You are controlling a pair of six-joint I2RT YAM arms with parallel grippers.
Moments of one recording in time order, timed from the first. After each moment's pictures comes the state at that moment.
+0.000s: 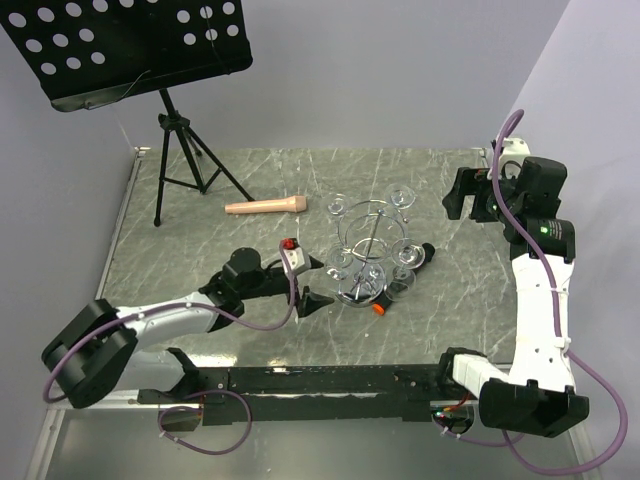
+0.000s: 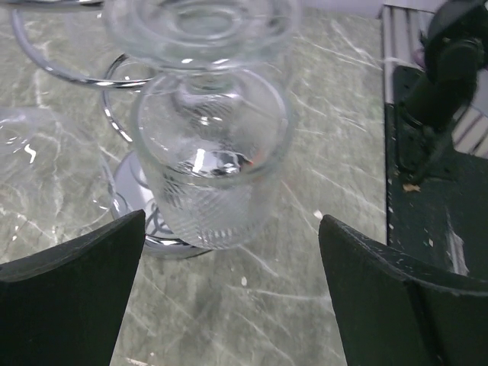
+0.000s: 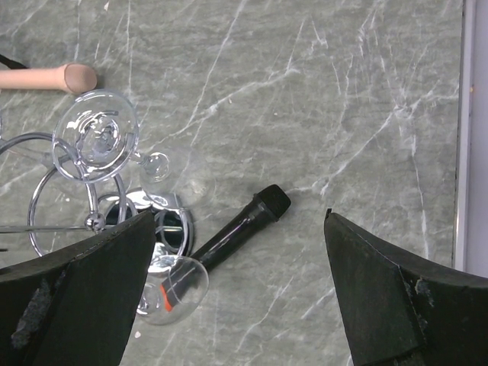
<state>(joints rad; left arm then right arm) -0.78 1.24 0.46 0.64 0.57 0.04 -0.19 1.07 1.35 -0.81 -0.34 -0.06</state>
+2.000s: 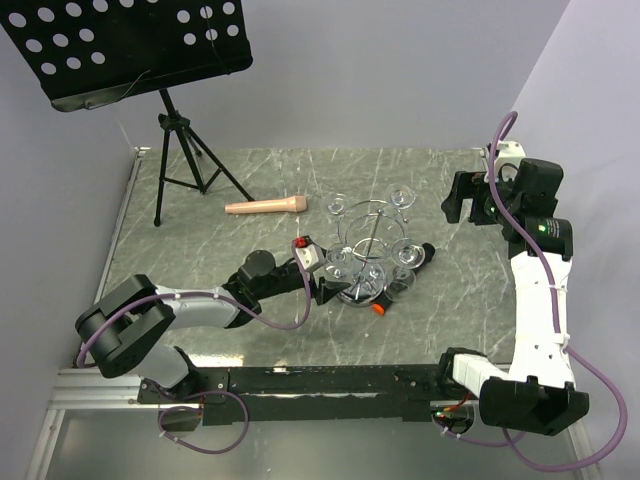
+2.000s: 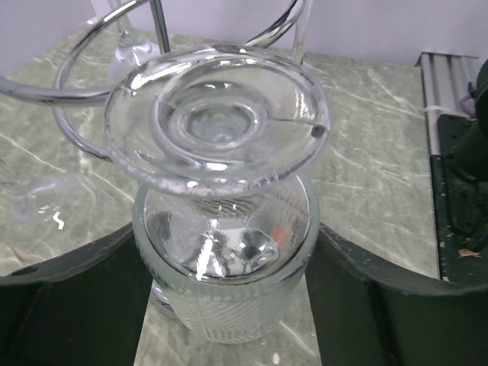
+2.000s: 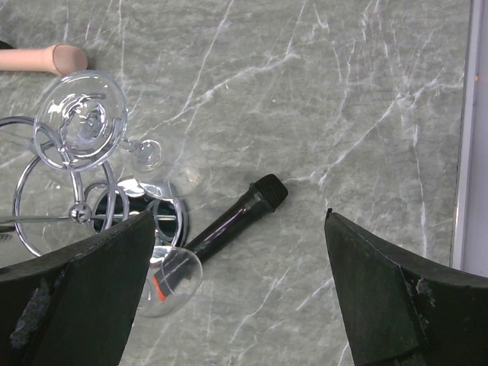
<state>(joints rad) -0.86 1.47 0.51 0.97 0.39 0.01 -0.19 1.08 1.33 -0.83 -0.34 -0.09</state>
